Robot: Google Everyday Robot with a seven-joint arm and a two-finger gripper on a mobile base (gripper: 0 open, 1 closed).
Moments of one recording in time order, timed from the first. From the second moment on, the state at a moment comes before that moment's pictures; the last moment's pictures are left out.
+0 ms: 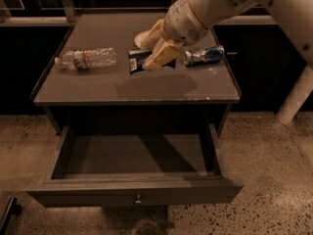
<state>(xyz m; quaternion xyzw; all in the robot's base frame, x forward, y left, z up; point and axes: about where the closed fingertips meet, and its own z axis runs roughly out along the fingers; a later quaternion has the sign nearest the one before) 0.600 0.006 0.952 -0.72 0.57 0.18 0.35</state>
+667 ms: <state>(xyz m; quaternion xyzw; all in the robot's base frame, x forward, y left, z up) 0.529 -0.024 0.913 -0.64 0.62 0.21 0.40</state>
